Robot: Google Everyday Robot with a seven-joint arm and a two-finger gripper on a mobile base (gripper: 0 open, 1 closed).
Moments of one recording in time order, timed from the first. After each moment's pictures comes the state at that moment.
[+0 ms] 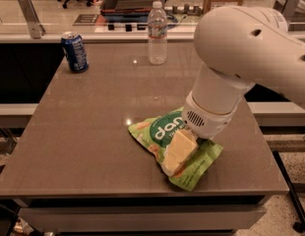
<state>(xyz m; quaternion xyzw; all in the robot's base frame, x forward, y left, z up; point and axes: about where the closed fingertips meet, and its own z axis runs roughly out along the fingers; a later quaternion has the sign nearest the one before) 0.403 -0.089 0.825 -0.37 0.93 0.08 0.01</state>
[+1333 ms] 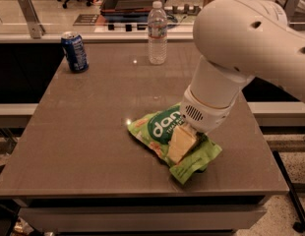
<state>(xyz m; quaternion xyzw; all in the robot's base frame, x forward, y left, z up) 0.413 -0.083 0.833 -0.38 0.92 0.08 0.02</state>
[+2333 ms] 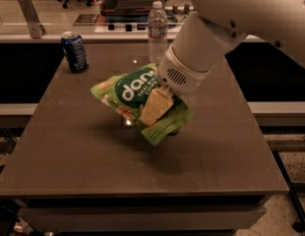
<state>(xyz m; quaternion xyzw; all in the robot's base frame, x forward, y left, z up) 0.467 -0.014 0.896 -0.50 0.84 0.15 0.15</state>
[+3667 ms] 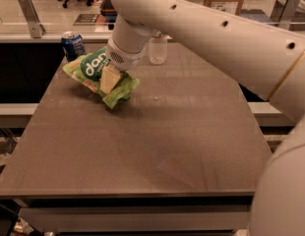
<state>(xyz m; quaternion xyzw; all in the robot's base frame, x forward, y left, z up) 0.620 0.098 0.862 -0.52 0.82 0.10 0.21</state>
